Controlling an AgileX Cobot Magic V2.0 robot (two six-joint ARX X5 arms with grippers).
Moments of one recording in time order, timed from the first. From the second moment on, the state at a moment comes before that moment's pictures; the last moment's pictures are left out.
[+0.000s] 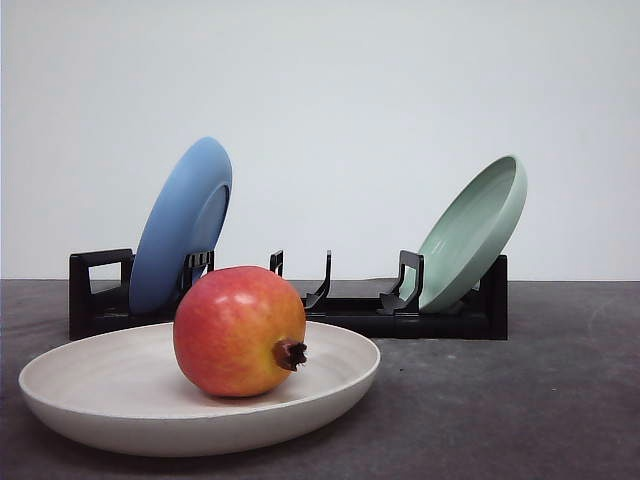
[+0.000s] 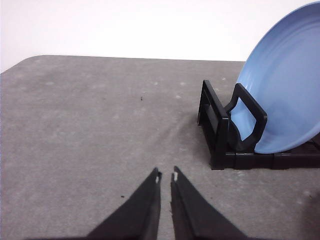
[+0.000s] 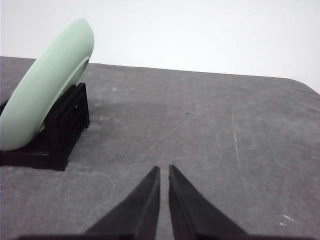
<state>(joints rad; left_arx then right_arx) 0.00 0.01 0.02 -0.15 0.02 -0.02 0.05 0.00 0.01 -0.10 0.03 -0.02</state>
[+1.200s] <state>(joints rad) 0.00 0.01 0.02 -0.15 0.02 -0.02 0.05 0.00 0.01 -0.10 0.03 -0.02</state>
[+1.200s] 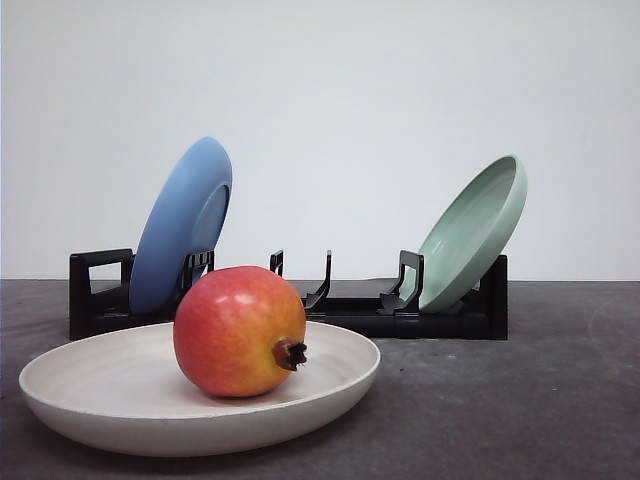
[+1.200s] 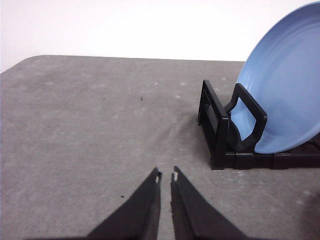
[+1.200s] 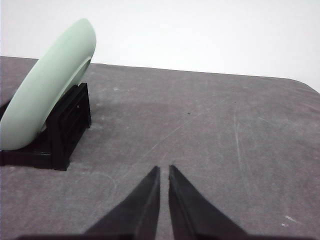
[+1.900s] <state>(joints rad) 0.00 0.01 0.02 -0.15 0.02 -0.02 0.05 0.00 0.01 -0.10 0.03 -0.02</state>
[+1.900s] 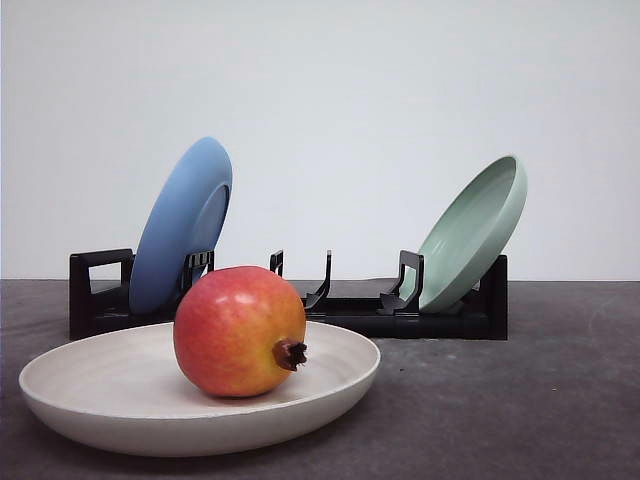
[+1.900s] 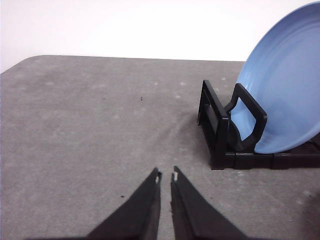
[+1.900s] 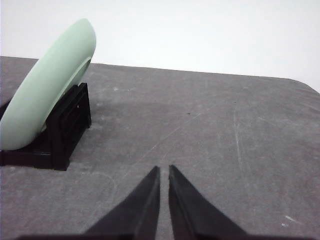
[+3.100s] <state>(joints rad) 0.00 0.01 0.02 -0.15 0.02 -0.02 0.05 0.00 0.01 -0.10 0.03 -0.02</state>
